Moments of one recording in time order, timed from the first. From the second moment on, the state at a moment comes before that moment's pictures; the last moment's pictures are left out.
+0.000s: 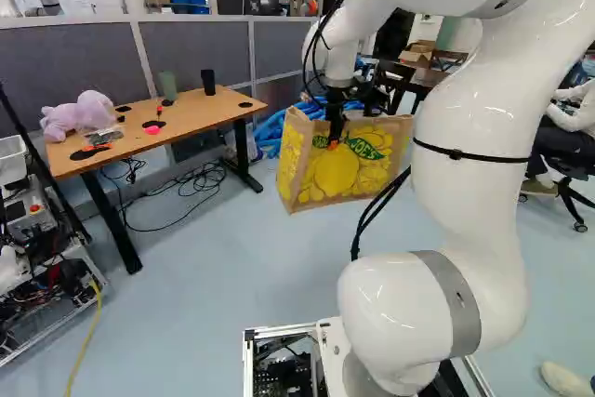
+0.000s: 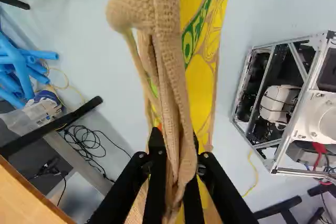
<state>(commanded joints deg) -1.6 -15.4 -67.1 -4.5 -47.2 86.1</state>
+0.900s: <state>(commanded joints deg) -1.4 -14.2 -74.8 -6.7 -58.0 86.1</state>
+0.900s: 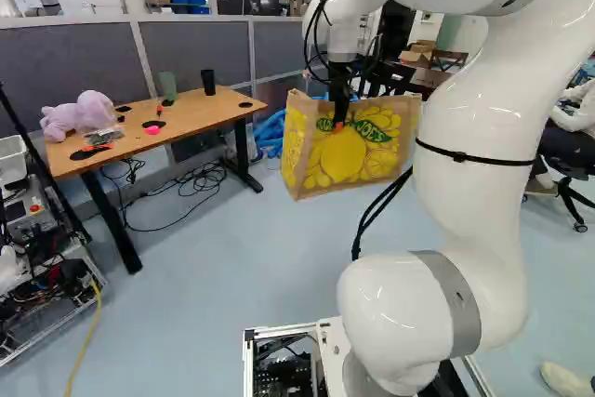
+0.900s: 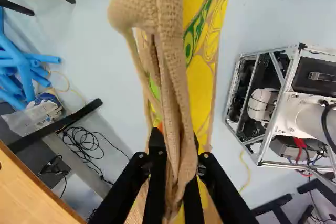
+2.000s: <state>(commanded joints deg) -0.9 -11.1 -82.2 -10.0 -69.6 86.1</state>
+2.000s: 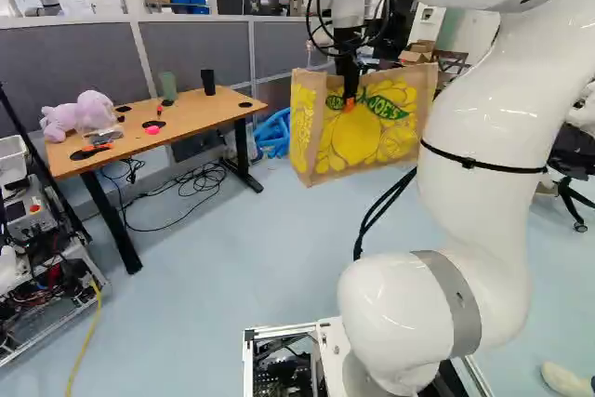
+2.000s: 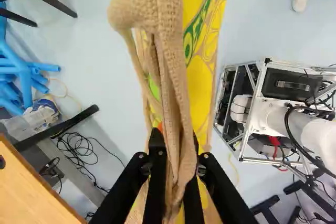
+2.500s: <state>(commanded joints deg) -0.9 -7.7 -83.1 -9.3 -69.6 86.1</state>
